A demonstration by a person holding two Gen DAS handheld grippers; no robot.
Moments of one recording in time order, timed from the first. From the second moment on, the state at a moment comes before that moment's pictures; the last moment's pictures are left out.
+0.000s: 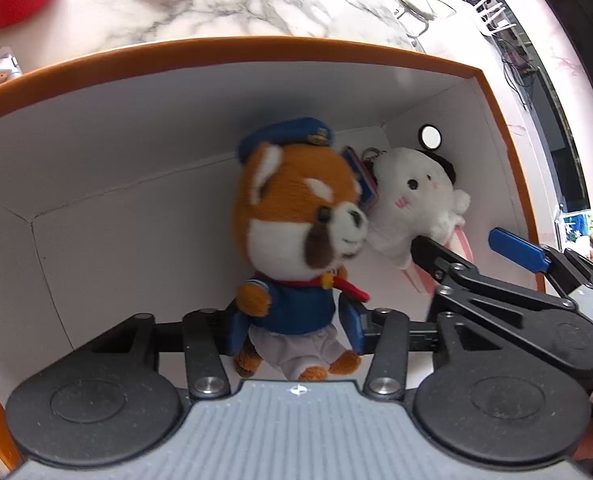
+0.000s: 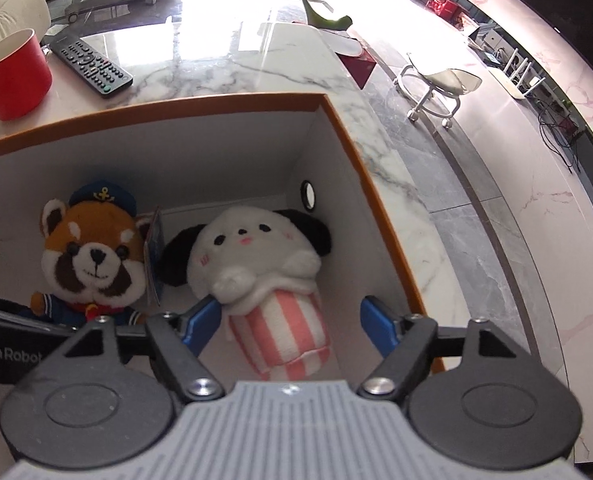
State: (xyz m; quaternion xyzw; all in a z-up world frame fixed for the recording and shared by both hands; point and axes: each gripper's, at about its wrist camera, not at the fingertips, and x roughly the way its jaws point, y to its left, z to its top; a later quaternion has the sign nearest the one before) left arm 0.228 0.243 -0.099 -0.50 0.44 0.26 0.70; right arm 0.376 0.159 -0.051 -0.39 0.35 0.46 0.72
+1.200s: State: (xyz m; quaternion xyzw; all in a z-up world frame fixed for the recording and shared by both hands) left arm 0.249 0.238 -0.103 -0.51 0.42 0.15 0.74; right arm 0.372 0.155 -0.062 -0.39 0.36 0.47 0.71
